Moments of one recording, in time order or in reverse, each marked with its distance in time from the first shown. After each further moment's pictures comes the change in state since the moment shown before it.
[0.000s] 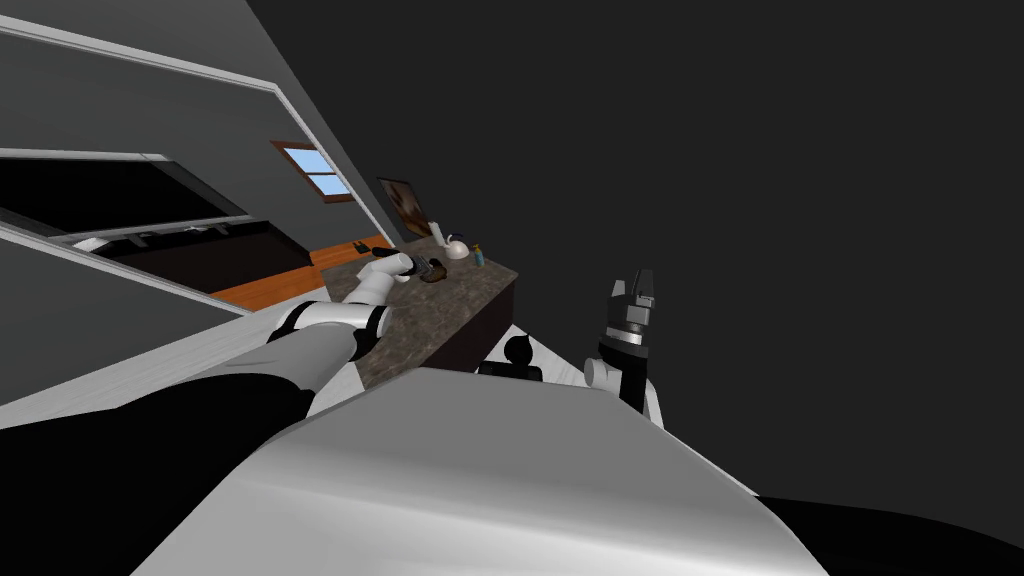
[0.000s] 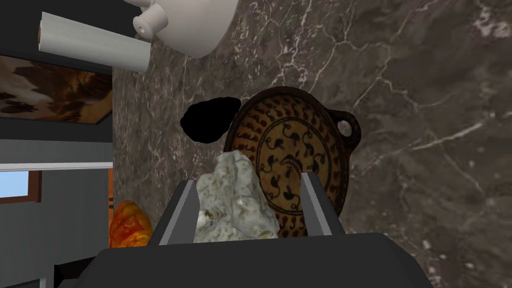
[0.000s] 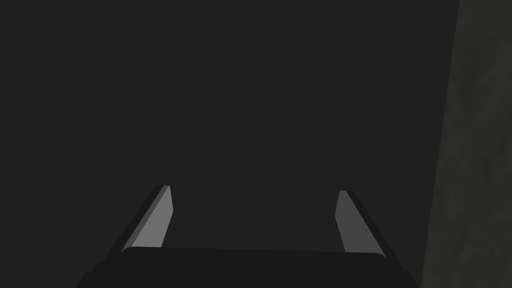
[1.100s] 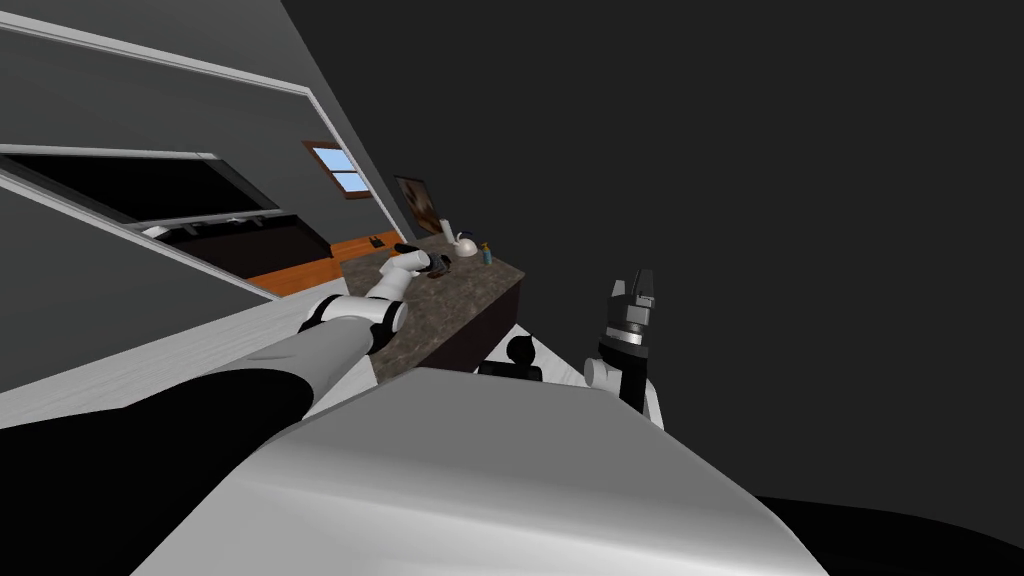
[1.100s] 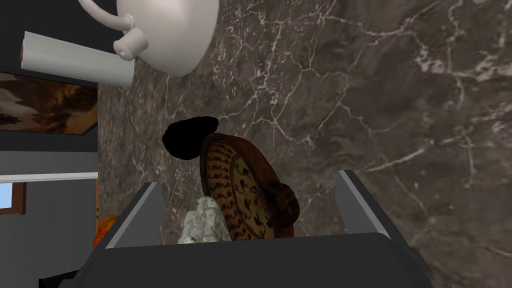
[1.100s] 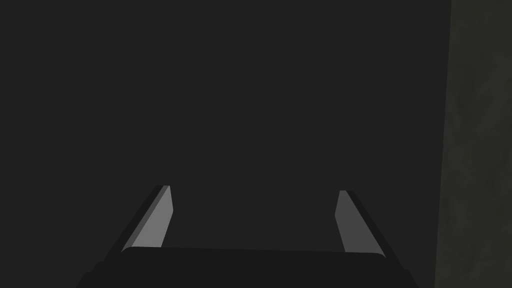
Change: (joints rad) left arm -0.080 -0.101 -0.028 0.002 -0.070 0.030 0.031; right arm 0.000 0.000 0.000 0.000 0.000 0.000 0.000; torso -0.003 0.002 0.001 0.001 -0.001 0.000
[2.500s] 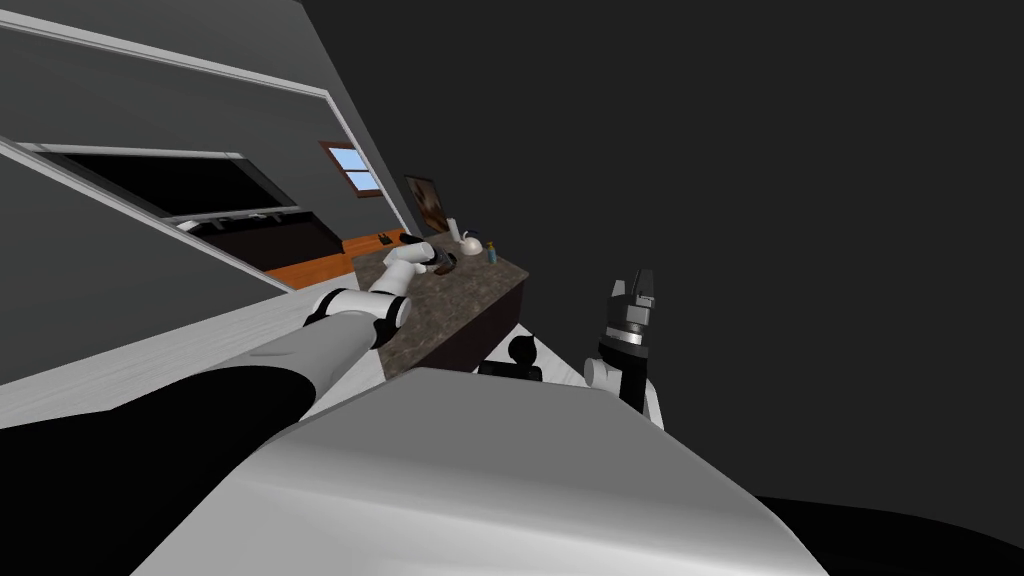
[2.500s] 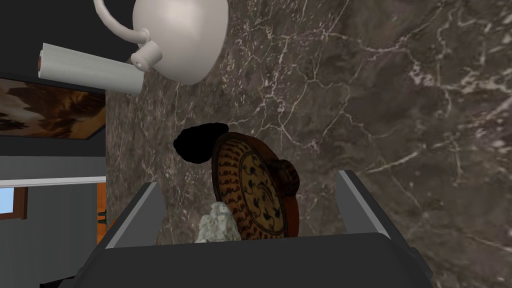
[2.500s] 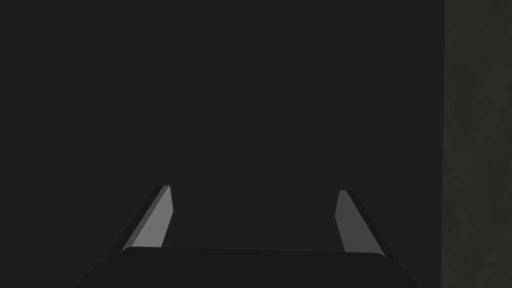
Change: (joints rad) left arm -0.059 -0.015 -0.025 -0.049 -0.030 0.076 0.042; right arm 0.000 0.000 0.000 0.000 0.000 0.000 0.000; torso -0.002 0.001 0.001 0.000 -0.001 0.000
